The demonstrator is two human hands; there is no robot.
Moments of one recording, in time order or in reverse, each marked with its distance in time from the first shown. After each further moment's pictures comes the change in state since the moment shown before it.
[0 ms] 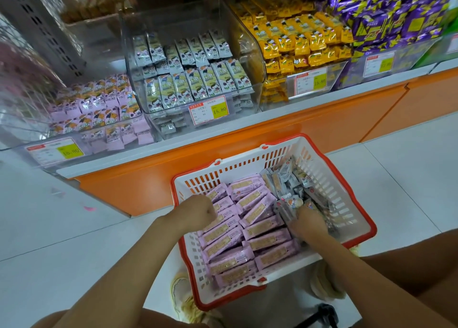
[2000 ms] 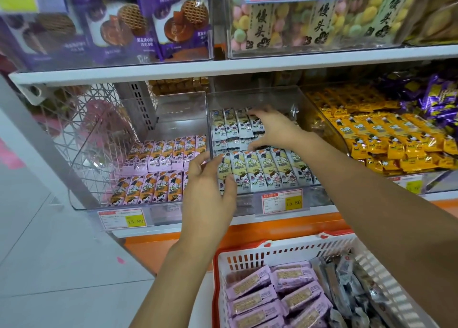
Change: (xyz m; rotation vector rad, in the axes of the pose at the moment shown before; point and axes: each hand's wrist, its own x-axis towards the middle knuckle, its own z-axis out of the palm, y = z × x) left_hand -0.053 0.013 -0.170 -0.404 1.191 -0.046; right_hand 0.068 -0.351 -0.262 -0.118 0.332 -0.870
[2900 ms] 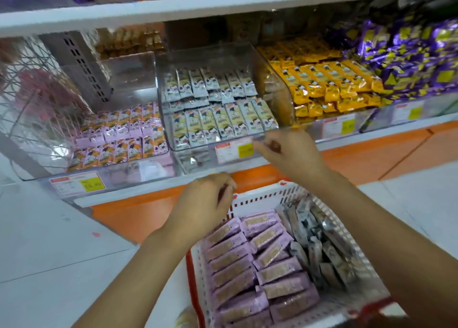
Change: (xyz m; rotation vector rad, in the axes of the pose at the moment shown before) left_hand -0.067 -0.008 0.036 0.037 -0.449 0.384; right_hand -0.206 0.027 0.024 0.137 0.385 -0.067
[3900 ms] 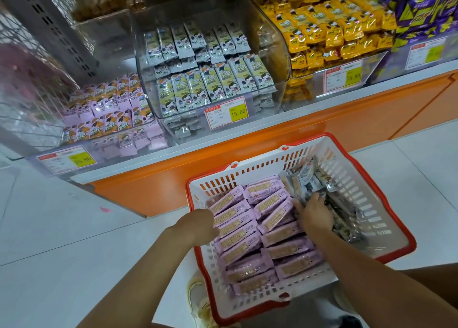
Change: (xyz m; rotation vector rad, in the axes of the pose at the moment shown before) left_hand -0.059 -0.068 0.087 0.308 -0.887 -0.438; right_hand -0.206 0.127 0.170 -0.316 -0.397 0.950
